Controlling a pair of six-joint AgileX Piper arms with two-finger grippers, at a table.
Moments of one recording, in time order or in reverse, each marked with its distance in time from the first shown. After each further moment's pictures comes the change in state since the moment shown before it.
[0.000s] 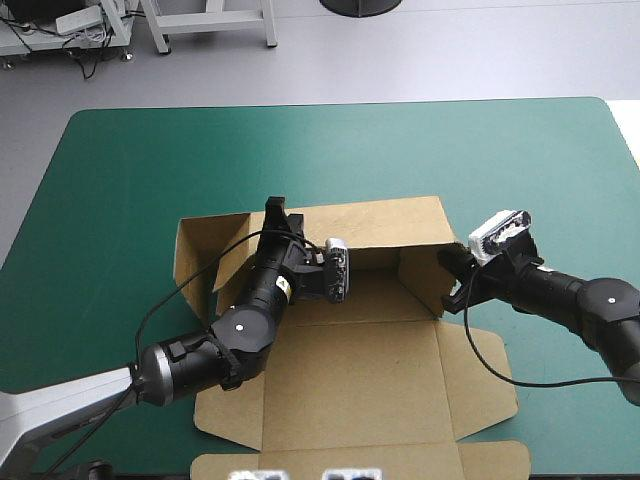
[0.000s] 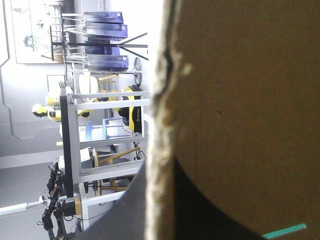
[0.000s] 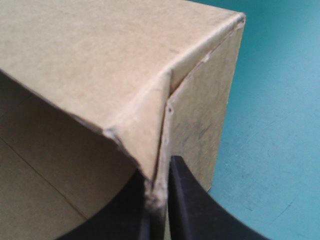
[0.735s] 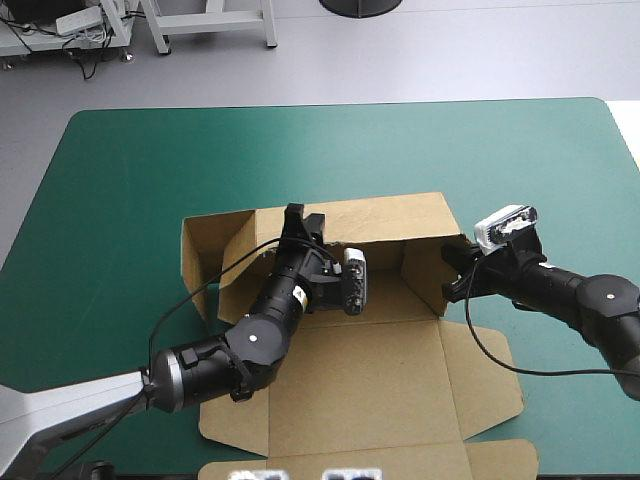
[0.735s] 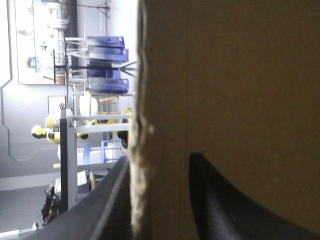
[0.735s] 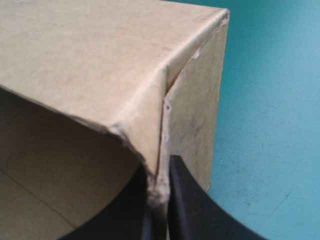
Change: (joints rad) left arm -0.061 0.026 -0.021 0.039 -0.017 -0.066; right arm 0.000 0.026 -0.007 -0.004 -0.029 0.112
